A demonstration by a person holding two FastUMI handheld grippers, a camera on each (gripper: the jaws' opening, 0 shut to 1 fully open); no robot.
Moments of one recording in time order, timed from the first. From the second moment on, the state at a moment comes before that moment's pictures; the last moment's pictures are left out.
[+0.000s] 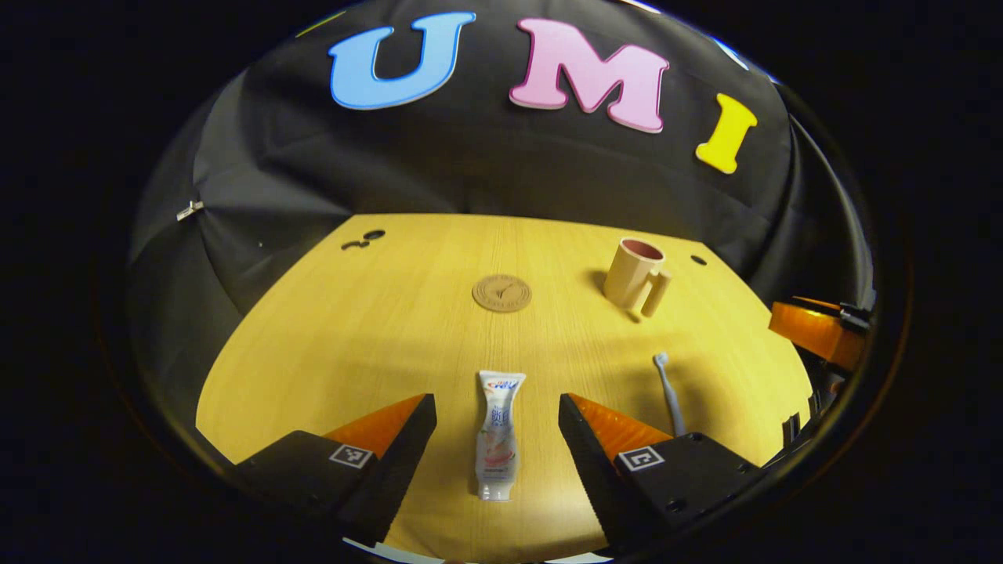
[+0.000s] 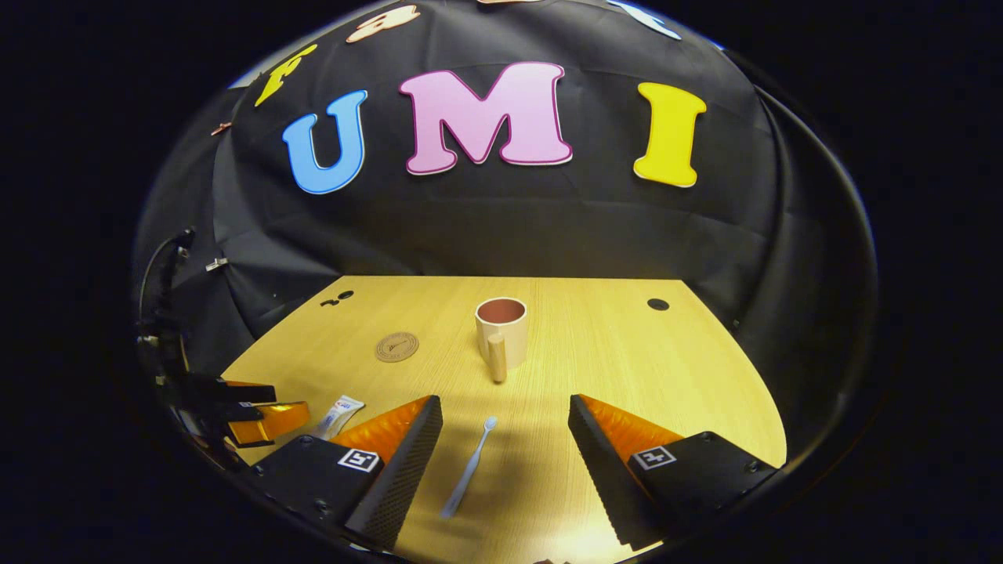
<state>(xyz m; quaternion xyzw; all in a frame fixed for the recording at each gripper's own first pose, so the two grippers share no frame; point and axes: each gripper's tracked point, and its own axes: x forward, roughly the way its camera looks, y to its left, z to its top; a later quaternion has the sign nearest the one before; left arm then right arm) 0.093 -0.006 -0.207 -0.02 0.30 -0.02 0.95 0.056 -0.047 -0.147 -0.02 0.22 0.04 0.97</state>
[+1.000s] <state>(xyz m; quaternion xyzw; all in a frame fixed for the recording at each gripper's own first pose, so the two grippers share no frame) 0.125 -0.010 -0.287 0.02 0.42 -0.03 0.90 0.041 -0.054 -0.240 0.04 0.36 0.02 0.93</state>
